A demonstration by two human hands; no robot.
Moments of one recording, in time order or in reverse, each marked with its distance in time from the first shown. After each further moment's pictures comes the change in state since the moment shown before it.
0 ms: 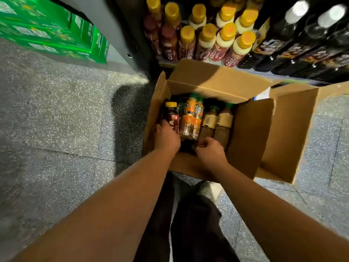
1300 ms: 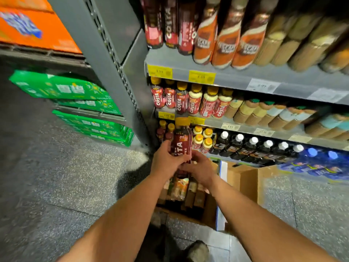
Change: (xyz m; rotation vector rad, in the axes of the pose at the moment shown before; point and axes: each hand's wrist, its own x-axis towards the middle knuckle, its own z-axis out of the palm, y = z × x) left_hand -0.198 0.112 -0.195 -0.602 0.117 0.459; right_hand -0.201 -0.132 -0.154 0.438 -0.077 -0.551
